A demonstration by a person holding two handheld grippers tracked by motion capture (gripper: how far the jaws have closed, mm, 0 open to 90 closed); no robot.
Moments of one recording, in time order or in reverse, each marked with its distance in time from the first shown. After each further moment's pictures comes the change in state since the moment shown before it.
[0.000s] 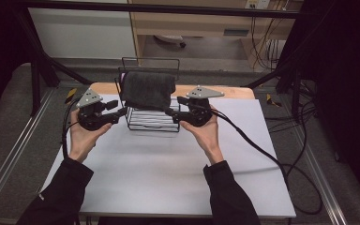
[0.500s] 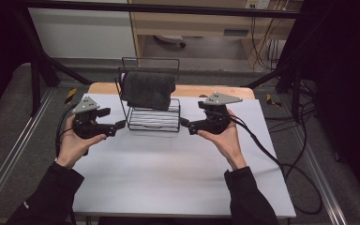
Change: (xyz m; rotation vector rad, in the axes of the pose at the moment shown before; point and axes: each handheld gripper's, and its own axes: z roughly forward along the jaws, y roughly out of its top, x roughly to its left) left arm -0.002 -0.017 -0.015 0.109 -0.041 0.006; right arm -0.016 -0.016 -0.045 0.077 -0.019 -0.021
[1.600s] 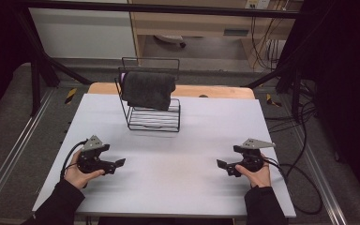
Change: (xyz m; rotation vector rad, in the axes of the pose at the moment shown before) left arm -0.007 -0.118 0.017 0.152 -0.062 0.005; right arm -0.050 -0.165 -0.064 0.164 -0.024 0.164
